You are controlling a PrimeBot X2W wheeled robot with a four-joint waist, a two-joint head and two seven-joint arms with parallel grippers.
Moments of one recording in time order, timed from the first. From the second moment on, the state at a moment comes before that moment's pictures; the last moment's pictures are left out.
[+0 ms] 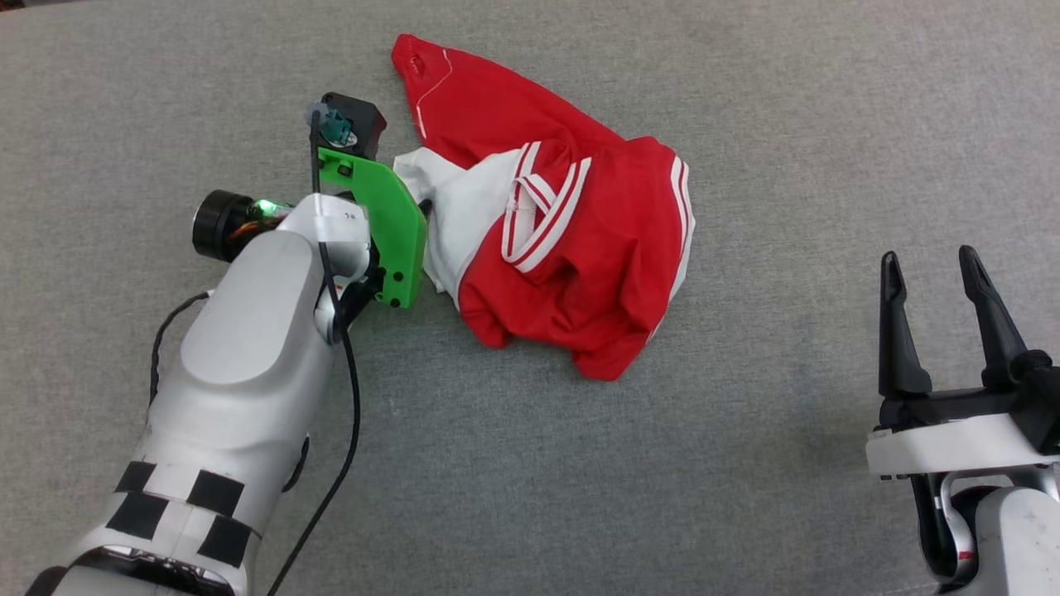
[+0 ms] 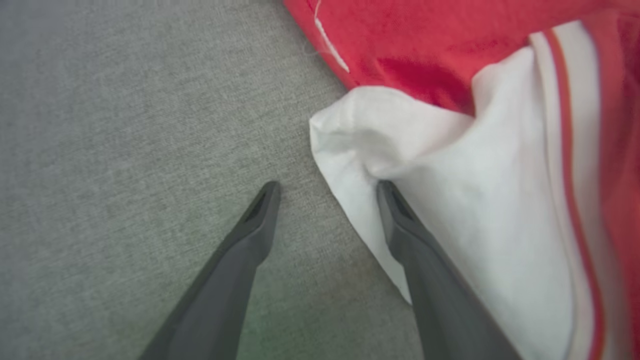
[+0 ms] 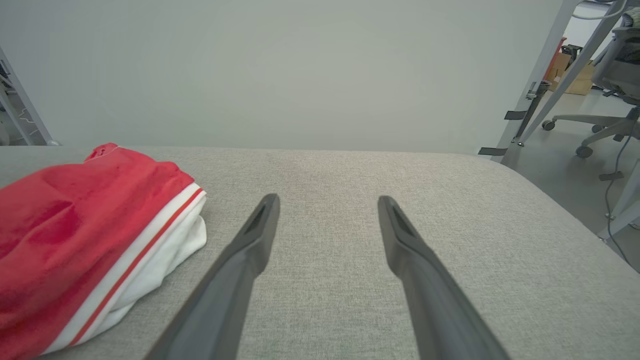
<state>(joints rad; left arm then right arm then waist) -0.85 0.20 -0.41 0.69 -0.38 -0.09 0.47 -0.11 -0.05 -0.08 -0.07 0.07 0.13 -0.26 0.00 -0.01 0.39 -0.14</state>
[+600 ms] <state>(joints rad) -0.79 0.20 -0.44 0.75 -0.41 -0.09 0.27 -0.11 -0.05 -0.09 -0.04 0.07 0.13 -0.26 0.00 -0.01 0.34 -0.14</state>
